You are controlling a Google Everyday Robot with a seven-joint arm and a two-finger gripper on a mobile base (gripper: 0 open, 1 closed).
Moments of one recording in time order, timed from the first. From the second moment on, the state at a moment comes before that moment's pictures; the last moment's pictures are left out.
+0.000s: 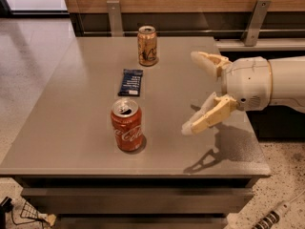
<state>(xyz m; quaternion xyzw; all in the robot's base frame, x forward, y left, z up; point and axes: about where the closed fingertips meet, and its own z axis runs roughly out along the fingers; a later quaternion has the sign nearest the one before) 0.460 -0.072 0.946 -0.54 0.59 0.32 0.51</state>
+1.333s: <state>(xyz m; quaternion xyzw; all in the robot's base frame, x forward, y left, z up) 0.450 -0.009 0.906 -0.55 0.57 0.34 0.51</state>
